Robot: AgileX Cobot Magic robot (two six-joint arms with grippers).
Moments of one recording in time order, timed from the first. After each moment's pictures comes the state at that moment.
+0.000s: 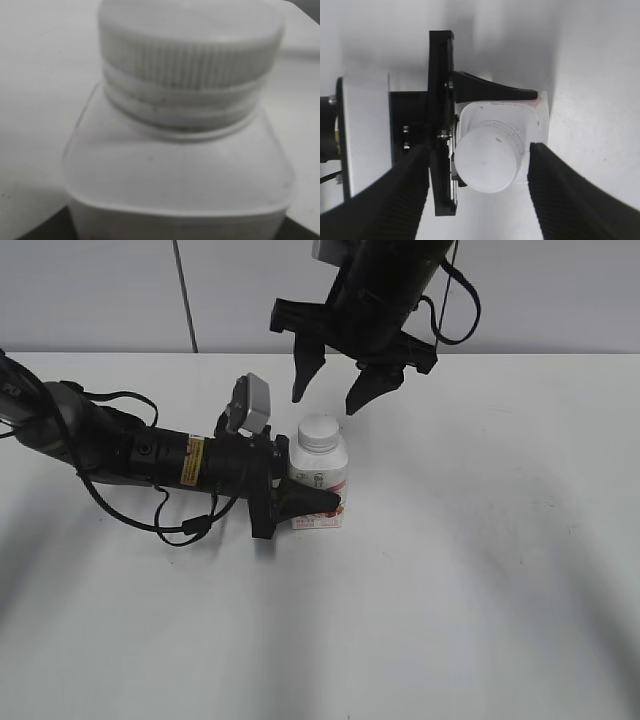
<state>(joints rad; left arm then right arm) -0.28 2.39 -1.31 1.52 -1.09 -0.69 0.54 2.12 -1.87 0.31 1.10 0.34</state>
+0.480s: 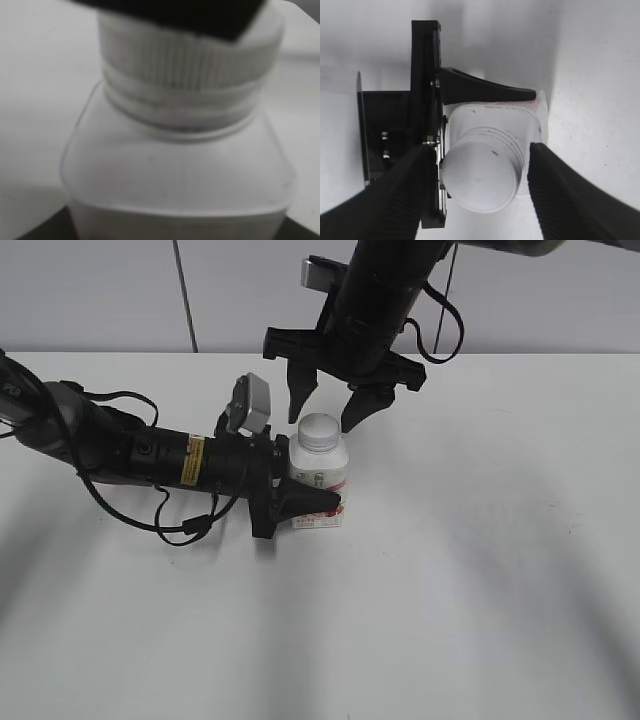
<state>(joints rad) -0.28 2.39 -1.31 1.52 -1.09 -0.69 0.56 2.17 -1.88 0.28 1.09 0.34</state>
